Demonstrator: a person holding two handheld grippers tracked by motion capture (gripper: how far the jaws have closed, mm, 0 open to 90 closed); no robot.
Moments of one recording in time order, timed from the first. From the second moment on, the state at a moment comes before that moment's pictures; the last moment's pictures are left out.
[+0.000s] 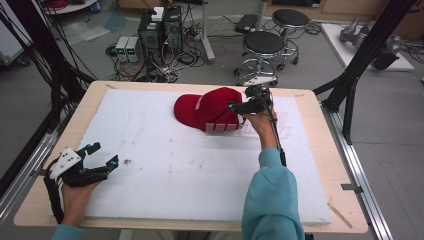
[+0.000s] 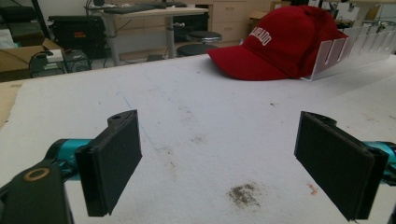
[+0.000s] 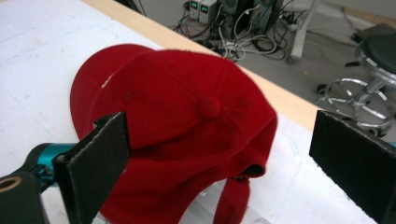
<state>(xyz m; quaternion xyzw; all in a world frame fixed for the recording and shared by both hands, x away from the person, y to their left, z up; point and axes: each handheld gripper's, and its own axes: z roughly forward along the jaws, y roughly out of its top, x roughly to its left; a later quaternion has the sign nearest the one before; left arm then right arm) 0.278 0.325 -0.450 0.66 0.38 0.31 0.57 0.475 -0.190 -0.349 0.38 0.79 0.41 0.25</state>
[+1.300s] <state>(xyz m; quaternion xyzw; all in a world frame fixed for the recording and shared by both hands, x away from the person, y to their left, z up) 0.278 0.326 -0.450 0.66 0.38 0.31 0.57 0.486 -0.176 -0.375 0.43 0.80 0.37 0.18</state>
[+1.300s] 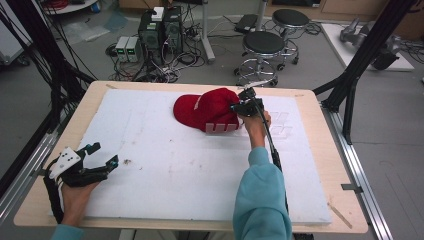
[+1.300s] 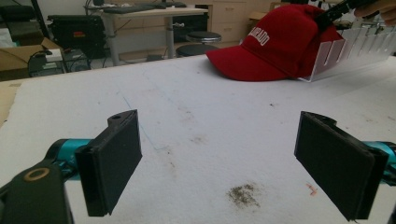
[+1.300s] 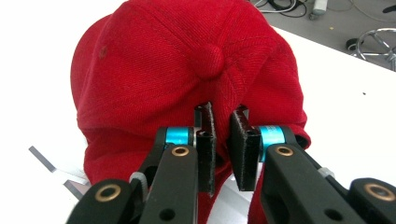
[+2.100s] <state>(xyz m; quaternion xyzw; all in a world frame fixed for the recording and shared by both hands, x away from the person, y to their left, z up) 0.279 0.327 -0.450 0.66 0.38 0.31 0.57 0.461 -0.156 -0.324 0.35 0.78 0.45 0.25</state>
